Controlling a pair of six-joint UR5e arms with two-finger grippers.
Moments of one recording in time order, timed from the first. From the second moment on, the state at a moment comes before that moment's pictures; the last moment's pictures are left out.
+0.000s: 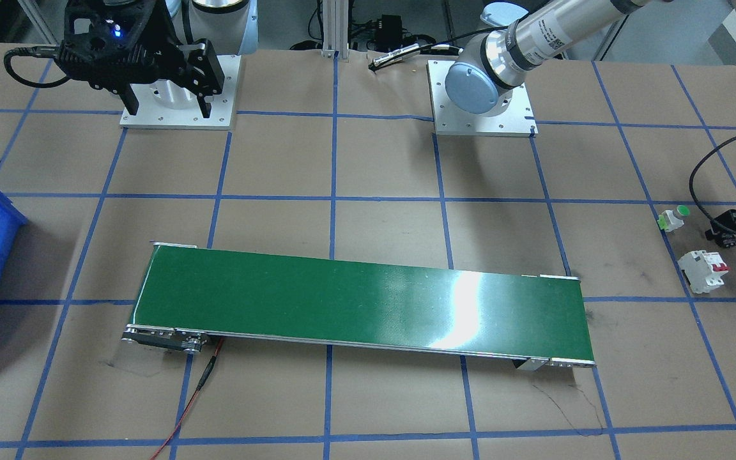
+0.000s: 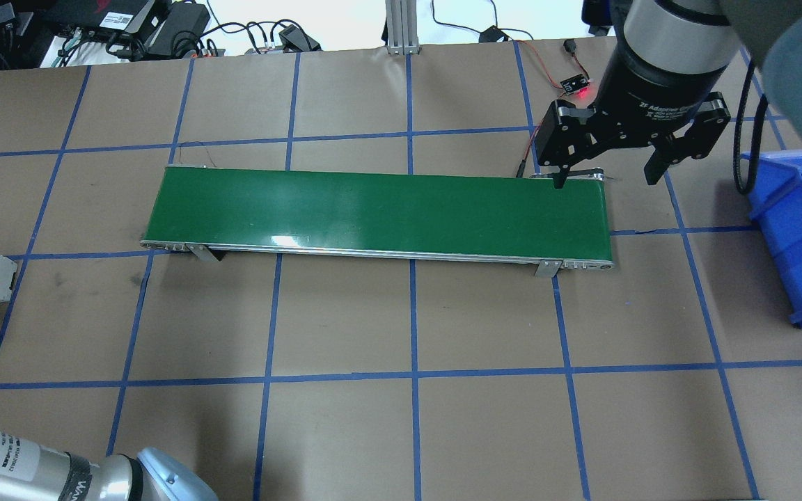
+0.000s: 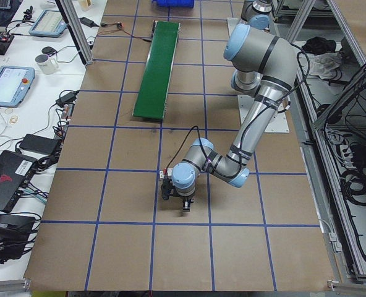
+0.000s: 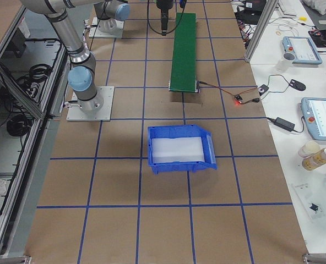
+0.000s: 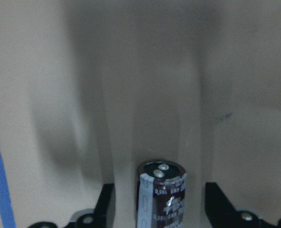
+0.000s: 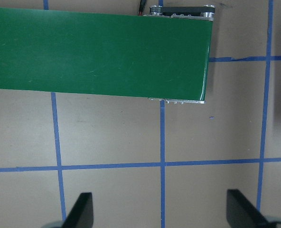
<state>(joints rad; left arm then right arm) -0.53 -2.14 -1.66 -0.97 1.64 1.05 1.66 -1.65 1.54 -1.44 -1.59 0.11</state>
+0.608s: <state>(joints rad) -0.53 -2.13 -1.66 -1.00 1.63 1.06 1.66 -1.66 1.54 -1.44 -1.59 0.09</state>
